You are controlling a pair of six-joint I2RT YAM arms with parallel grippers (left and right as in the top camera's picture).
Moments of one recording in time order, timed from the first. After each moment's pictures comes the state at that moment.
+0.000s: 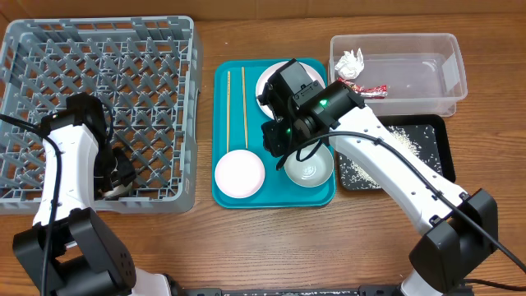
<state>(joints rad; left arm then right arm) 0.35 1.68 1.27 -1.26 -0.25 -0.34 0.64 1.82 1.65 -1.06 -0.29 0.26</state>
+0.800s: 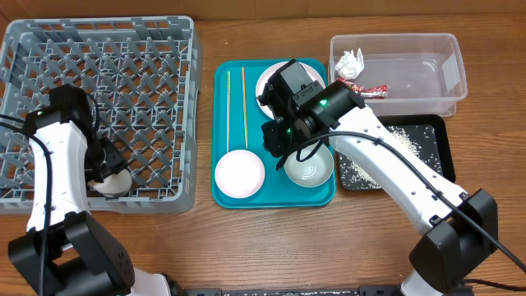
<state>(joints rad) 0.39 1.68 1.35 -1.24 -0.24 -0.34 0.64 1.82 1.65 -1.07 -0.29 0.26</state>
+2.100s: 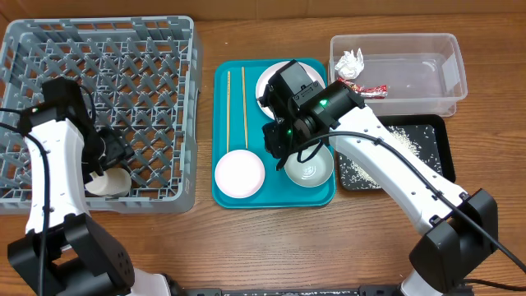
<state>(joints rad) 0.39 1.68 1.38 -1.20 -0.11 -0.26 0.64 1.82 1.65 -1.08 -0.29 0.26</state>
